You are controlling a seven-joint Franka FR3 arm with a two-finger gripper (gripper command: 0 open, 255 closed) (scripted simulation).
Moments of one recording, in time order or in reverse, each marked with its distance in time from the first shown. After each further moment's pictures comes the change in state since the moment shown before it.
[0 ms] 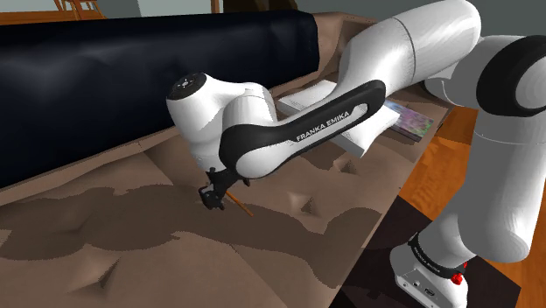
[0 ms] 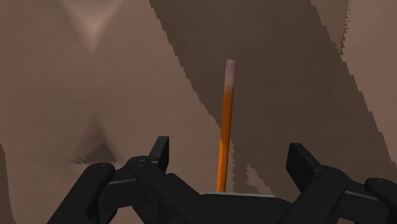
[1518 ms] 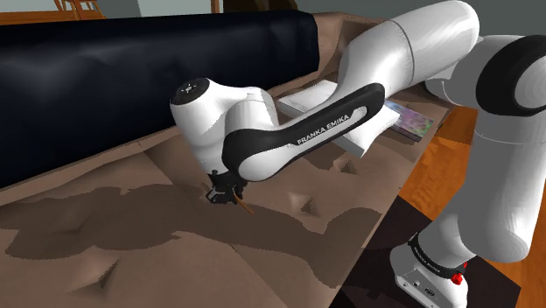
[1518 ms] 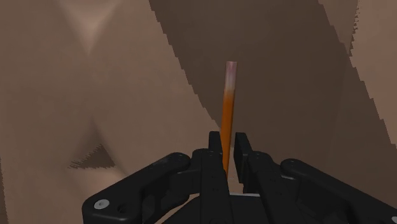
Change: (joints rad) arm -0.006 -0.002 -0.002 -0.025 -0.003 0.024 0.002
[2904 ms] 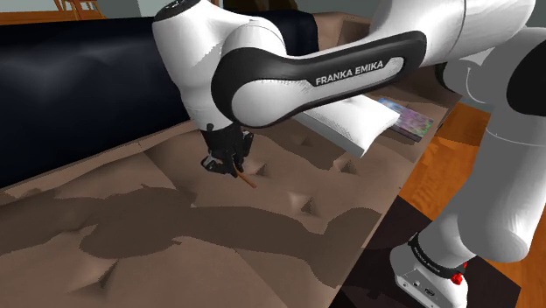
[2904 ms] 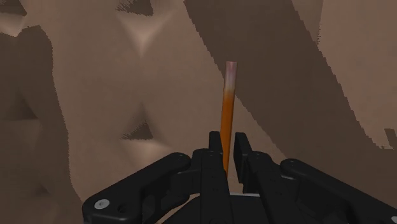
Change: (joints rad) arm -0.006 -0.087 0.032 0.176 0.069 -0.235 -0.071
